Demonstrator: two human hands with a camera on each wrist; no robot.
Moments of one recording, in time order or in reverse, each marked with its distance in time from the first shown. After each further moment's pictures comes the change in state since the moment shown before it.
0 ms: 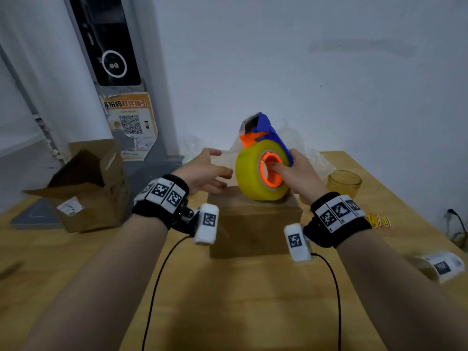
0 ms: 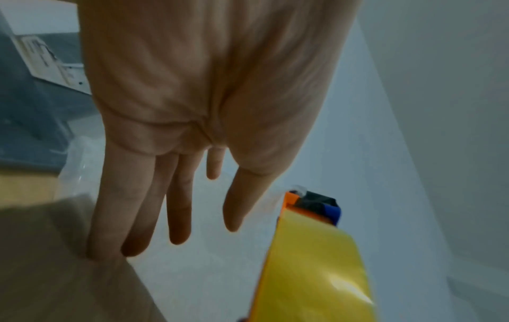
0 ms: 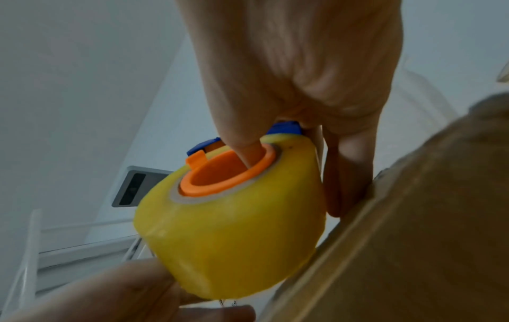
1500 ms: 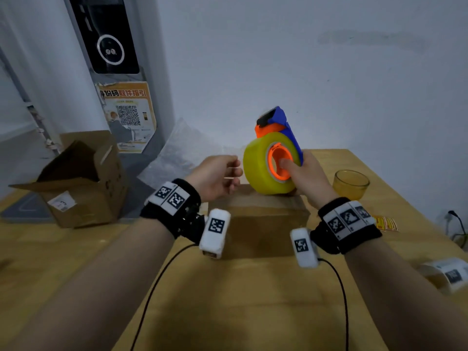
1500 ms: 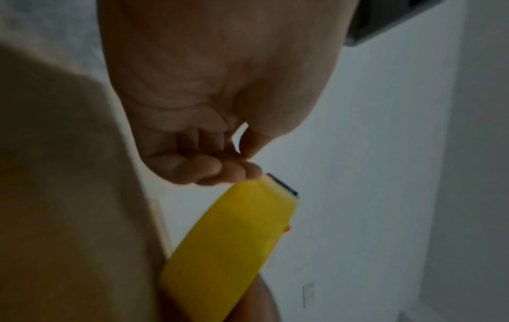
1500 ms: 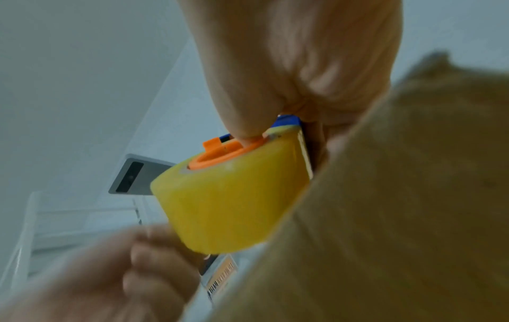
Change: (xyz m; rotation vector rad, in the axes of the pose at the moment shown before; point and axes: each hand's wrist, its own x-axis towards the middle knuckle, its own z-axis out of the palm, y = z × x) left_hand 0.007 -0.002 0.024 -0.419 -0.095 -0.156; right_hand 0.003 0.006 0.000 -0.021 0.062 0.020
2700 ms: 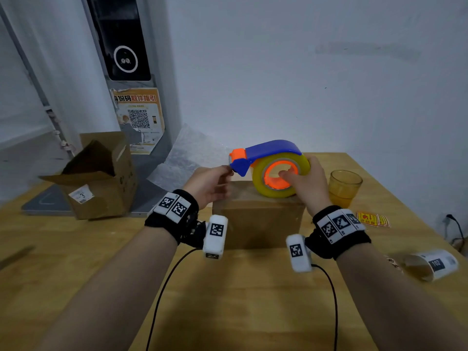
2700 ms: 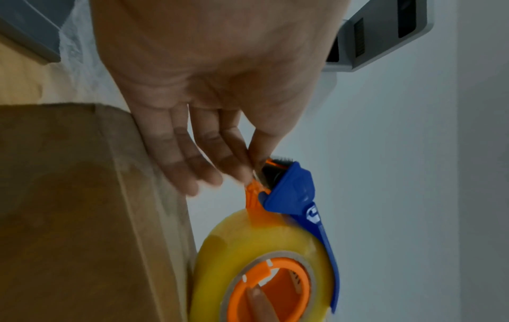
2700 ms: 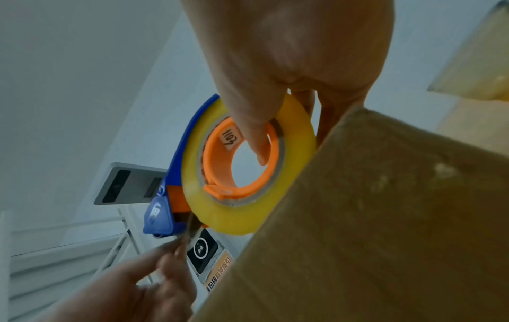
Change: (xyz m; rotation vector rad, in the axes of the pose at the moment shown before) left_hand -0.032 -0.029 -0.016 0.000 0.179 0.110; right_hand -0.027 0.018 -0.002 -0.010 0.185 -0.032
